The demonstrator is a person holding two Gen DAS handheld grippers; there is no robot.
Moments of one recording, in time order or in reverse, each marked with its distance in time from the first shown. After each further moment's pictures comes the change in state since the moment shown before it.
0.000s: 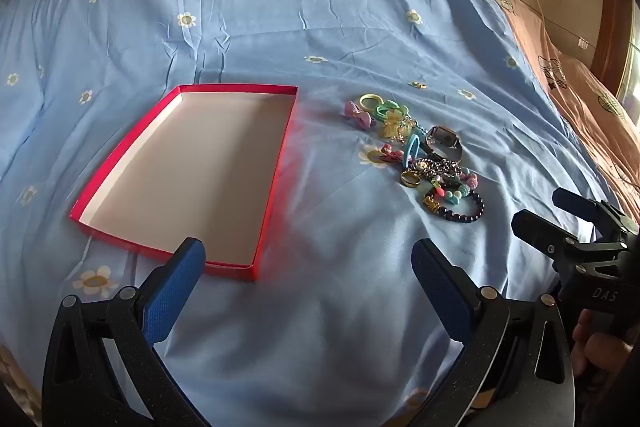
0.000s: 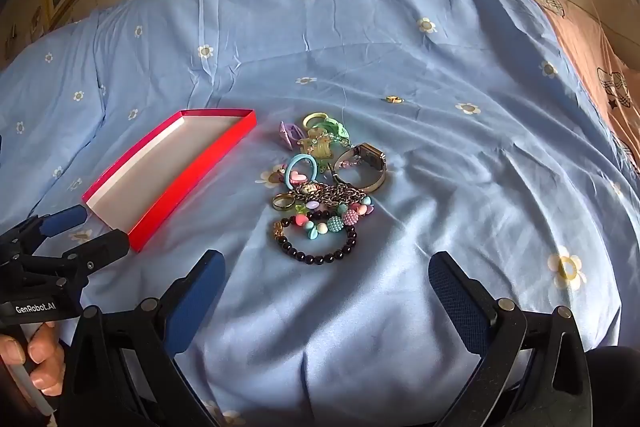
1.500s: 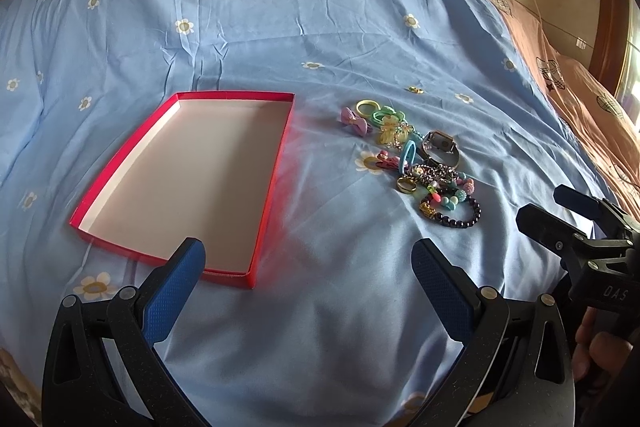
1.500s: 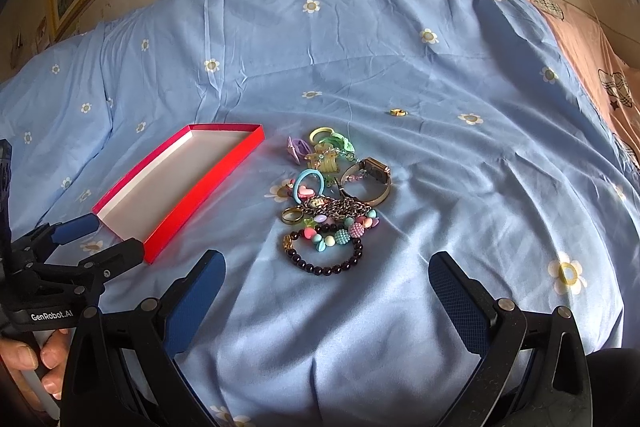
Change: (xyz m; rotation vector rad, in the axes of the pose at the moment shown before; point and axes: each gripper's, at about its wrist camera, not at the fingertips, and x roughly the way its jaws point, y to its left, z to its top) left arm -0.001 -0.004 0.003 0.009 -0.017 -0.002; right arm -0.010 0.001 0.006 0.020 -0.036 0.023
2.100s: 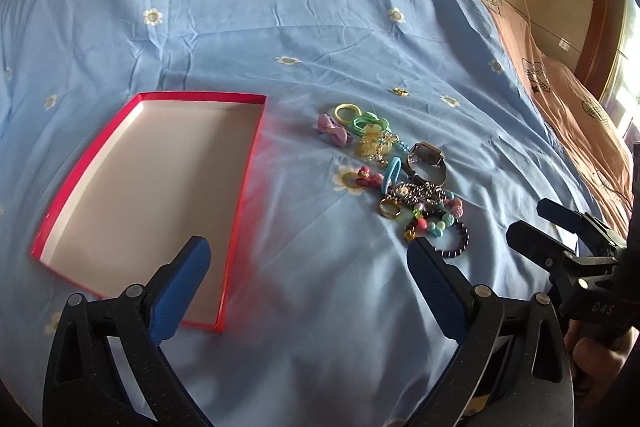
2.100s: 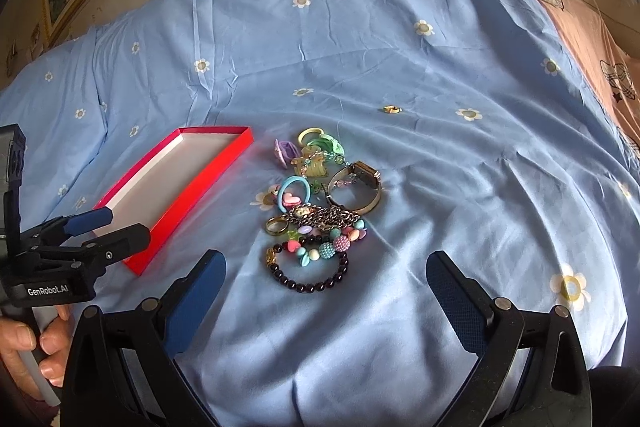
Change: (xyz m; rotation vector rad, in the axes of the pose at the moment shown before) left arm 0.035 -0.005 0.031 -0.007 0.051 -0.109; right arm 0.017 -0.019 0.013 0.029 0.024 0.014
